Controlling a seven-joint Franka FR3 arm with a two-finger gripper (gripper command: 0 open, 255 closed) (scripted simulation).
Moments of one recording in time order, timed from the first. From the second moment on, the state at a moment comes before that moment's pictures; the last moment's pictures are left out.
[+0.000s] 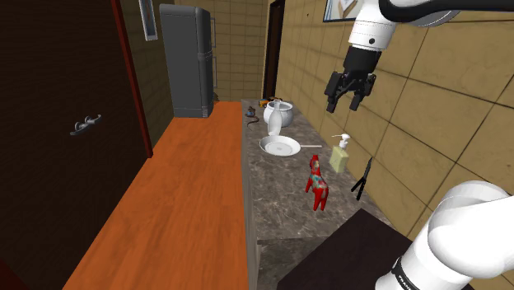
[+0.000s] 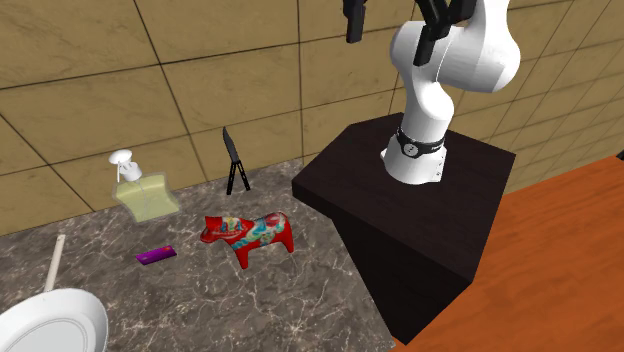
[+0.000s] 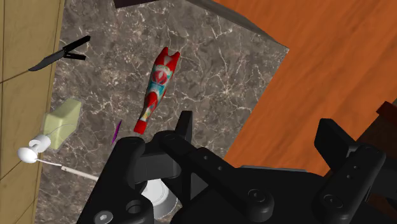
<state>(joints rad) 0.00 -0.75 -0.04 -2.29 0.01 1.62 0.17</state>
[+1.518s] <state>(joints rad) -0.11 -0.38 -0.21 -2.65 -0.05 2.43 0.12</state>
